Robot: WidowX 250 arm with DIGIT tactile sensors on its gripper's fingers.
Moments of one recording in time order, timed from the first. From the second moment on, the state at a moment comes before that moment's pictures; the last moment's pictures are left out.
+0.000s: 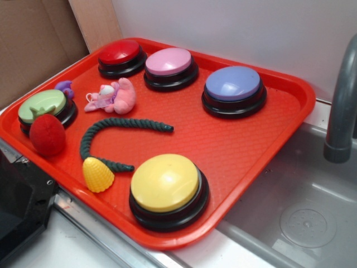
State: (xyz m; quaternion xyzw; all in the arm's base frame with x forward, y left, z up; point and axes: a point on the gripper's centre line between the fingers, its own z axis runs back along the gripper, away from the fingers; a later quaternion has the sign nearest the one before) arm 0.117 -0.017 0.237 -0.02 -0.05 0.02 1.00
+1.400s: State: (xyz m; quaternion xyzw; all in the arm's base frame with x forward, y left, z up) arm 0.225 0.009 0.102 -0.04 0.01 0.39 0.92
